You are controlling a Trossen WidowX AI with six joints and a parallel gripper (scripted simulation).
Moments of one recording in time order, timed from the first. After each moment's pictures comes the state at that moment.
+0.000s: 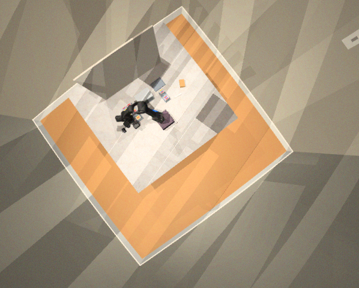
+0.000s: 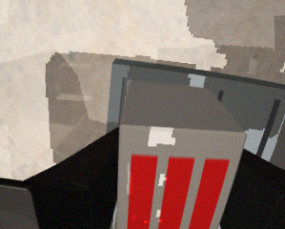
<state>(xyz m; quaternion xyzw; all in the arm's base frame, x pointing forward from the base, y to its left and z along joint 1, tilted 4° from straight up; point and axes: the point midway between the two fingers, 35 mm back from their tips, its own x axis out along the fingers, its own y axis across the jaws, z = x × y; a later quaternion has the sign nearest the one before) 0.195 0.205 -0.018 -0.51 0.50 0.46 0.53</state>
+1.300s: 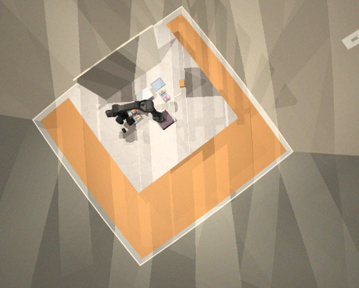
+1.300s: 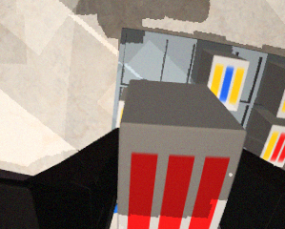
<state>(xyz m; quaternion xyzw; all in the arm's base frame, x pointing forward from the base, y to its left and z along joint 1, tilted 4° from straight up) 0.194 0.203 0.133 -0.51 0.50 0.46 0.52</state>
